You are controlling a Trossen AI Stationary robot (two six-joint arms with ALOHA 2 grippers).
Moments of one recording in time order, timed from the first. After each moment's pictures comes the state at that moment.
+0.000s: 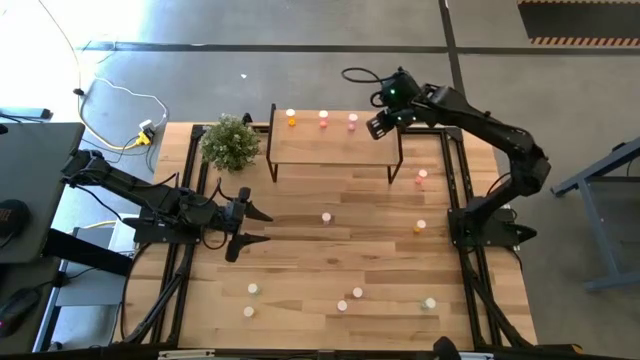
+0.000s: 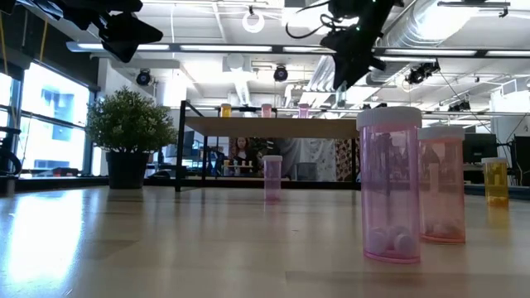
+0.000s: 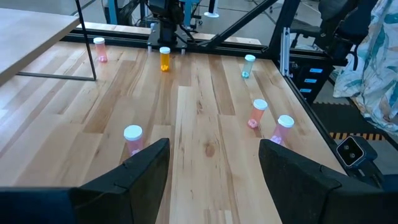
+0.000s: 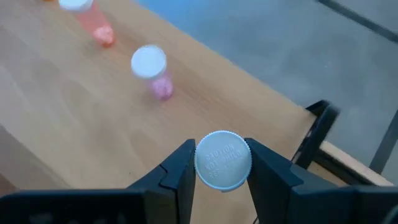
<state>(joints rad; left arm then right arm) -0.23 0.79 0.48 -0.05 -0.25 -0.21 -0.63 1.52 1.53 -0.95 0.15 0.25</state>
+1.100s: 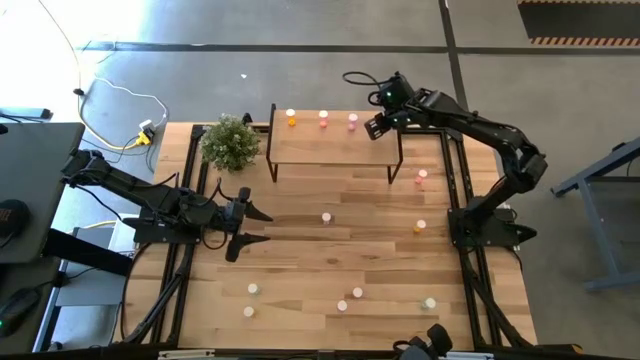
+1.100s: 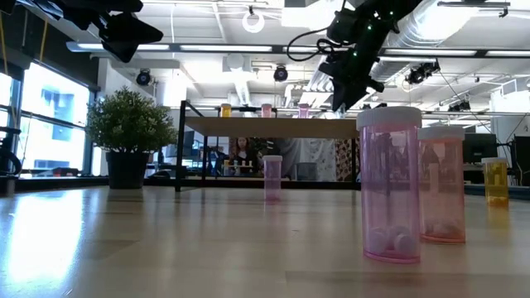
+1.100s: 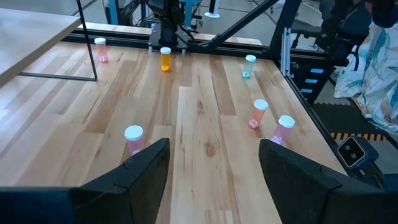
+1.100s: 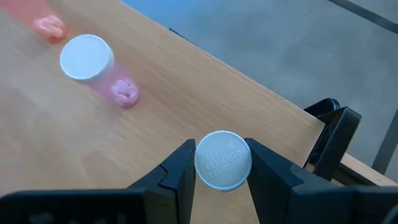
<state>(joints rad) -0.23 0.79 0.48 -0.05 -0.25 -0.21 -0.69 1.56 1.39 -0.78 0.13 0.23</state>
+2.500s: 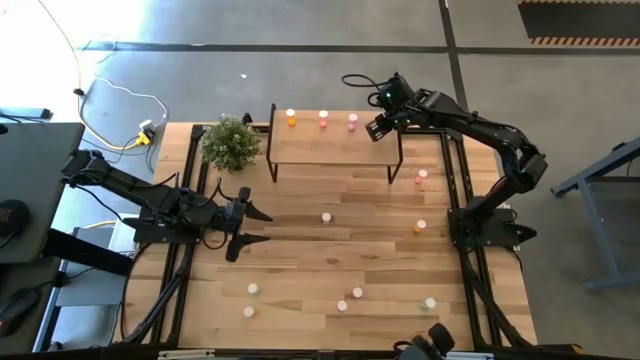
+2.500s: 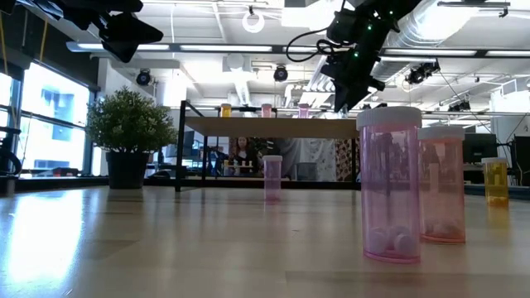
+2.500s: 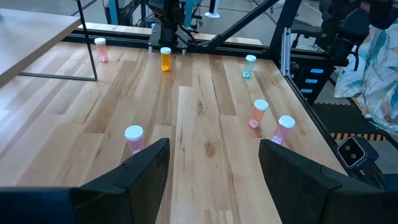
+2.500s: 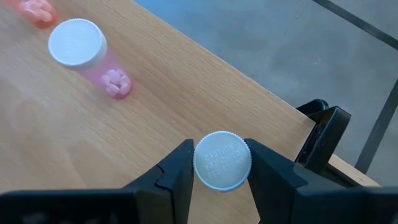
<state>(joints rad) -0.23 0.79 0.48 -0.05 -0.25 -0.21 -0.69 1.56 1.39 -0.80 0.16 0.18</state>
